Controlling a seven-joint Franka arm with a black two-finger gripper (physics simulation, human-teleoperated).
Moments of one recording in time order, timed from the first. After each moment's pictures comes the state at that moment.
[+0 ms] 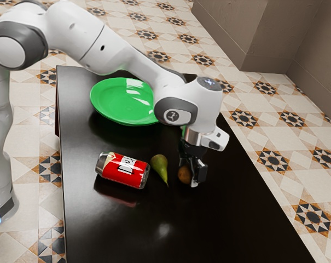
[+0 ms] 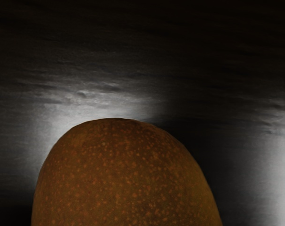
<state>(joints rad) -0.20 0.09 -0.06 -2.00 -0.03 2.19 -0.32</state>
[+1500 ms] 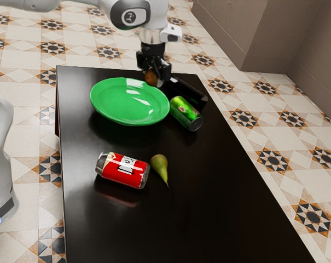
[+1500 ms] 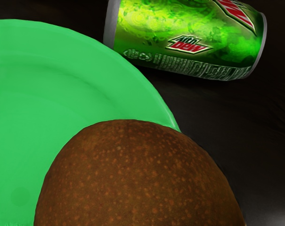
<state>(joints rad) -0.17 -0.35 0.39 -2.06 0.09 1.94 -0.35</state>
